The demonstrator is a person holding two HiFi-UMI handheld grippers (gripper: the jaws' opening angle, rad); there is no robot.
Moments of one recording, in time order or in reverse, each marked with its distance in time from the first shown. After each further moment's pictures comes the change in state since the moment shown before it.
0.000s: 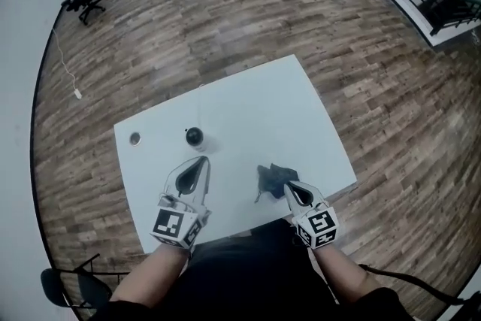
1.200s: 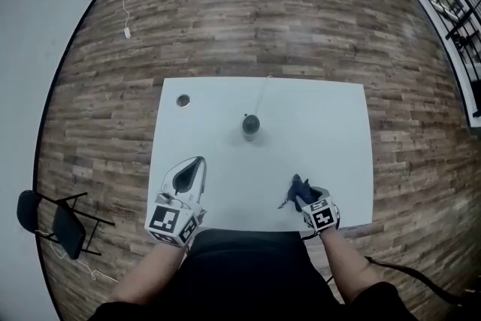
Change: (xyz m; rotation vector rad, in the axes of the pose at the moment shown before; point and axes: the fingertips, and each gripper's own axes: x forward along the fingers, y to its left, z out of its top) left arm -0.105 0.078 -0.035 -0.123 0.019 0.359; right arm 0.092 -0.033 -0.132 -0.289 0.653 0.198
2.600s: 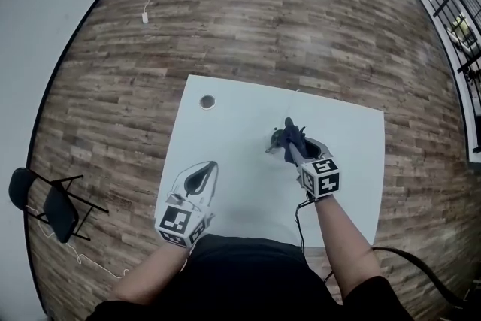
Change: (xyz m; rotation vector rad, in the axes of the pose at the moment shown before) left arm -0.006 0.035 -0.018 -0.044 0.020 0.035; right arm -0.020 0.003 0.283 -0.050 -0.412 0.030
